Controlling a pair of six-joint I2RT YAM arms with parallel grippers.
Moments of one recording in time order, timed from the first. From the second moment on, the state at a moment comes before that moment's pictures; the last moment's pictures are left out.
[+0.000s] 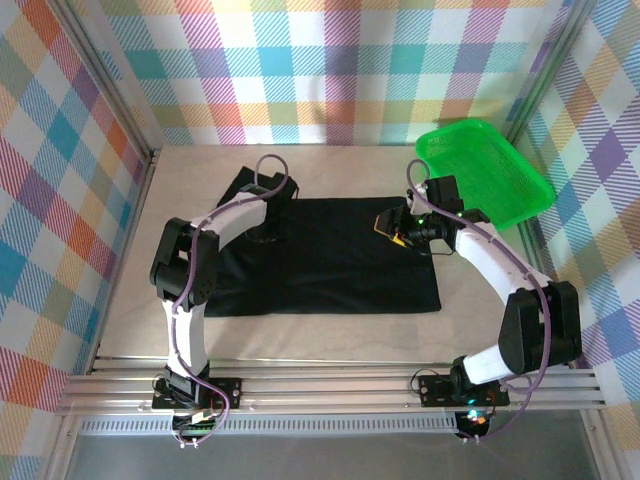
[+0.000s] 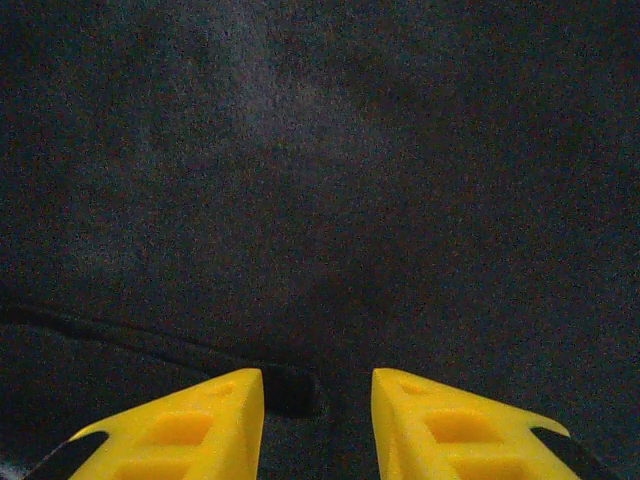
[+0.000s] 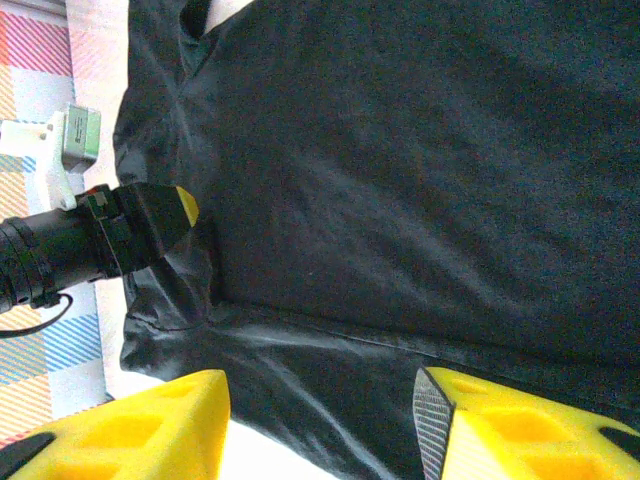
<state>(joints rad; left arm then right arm) -0.43 2.01 1.51 -0.84 -0.17 -0.55 0.24 1.46 1.05 -0.52 -0.55 0.60</state>
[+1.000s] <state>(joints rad) -0.56 1.96 1.45 -0.84 -0.25 -0.51 0.24 1.49 1.05 -0.51 -0.55 0.62</state>
